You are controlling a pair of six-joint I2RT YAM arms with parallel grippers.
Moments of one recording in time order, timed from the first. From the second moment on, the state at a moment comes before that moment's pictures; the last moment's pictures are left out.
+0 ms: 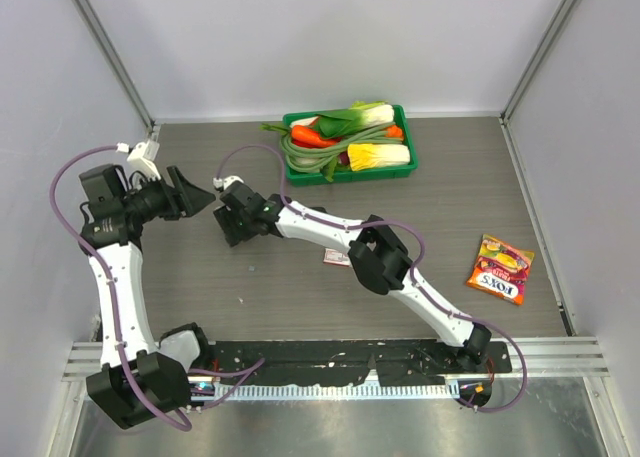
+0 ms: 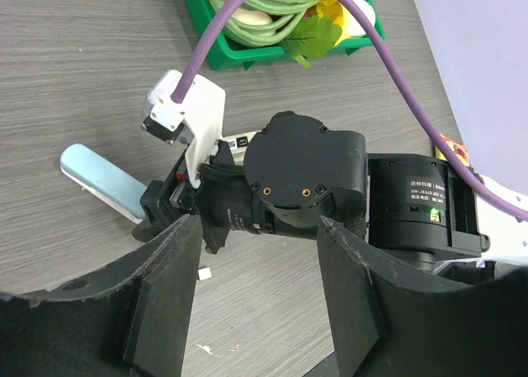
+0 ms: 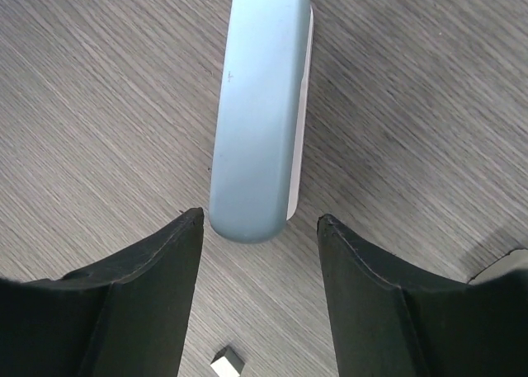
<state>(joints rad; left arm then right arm) 0.37 1.02 1.07 -0.66 0.89 -0.11 1.04 2.54 2.26 -0.51 0.05 0.37</state>
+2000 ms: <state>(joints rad) 0.15 1.10 1.01 -0.78 0.65 0.14 0.79 2.10 1.67 -0.54 -0.07 -0.38</state>
